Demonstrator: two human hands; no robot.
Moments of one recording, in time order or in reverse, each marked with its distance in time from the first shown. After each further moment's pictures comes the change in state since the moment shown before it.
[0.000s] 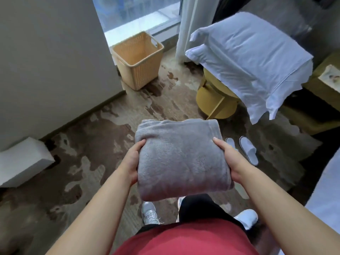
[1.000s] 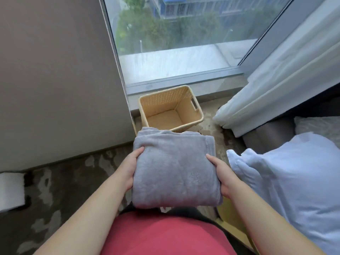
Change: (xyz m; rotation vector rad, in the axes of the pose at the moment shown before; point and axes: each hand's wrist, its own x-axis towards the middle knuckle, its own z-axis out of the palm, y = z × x) left_hand 0.427 0.472 0.027 -0.265 0.230 -0.010; right_hand 0.416 -0.539 0.244 -0.304 -0.078 0.147
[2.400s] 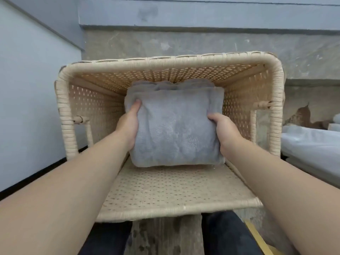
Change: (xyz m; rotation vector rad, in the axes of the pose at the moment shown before) left_hand 0.652 0.070 0.022 -0.083 0.547 -0.138; right_hand 0.658 -0.234 0.052 -0.435 0.096 0.130
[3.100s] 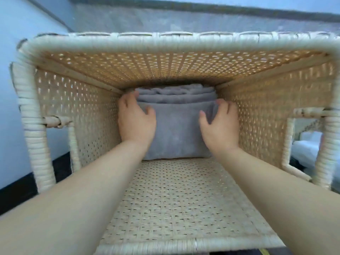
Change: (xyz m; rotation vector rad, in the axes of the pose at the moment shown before) left_hand 0.043 -0.022 0.022 0.690 0.462 0.722; right_hand 0.065 0.023 0.045 -0.845 0.421 -0.785
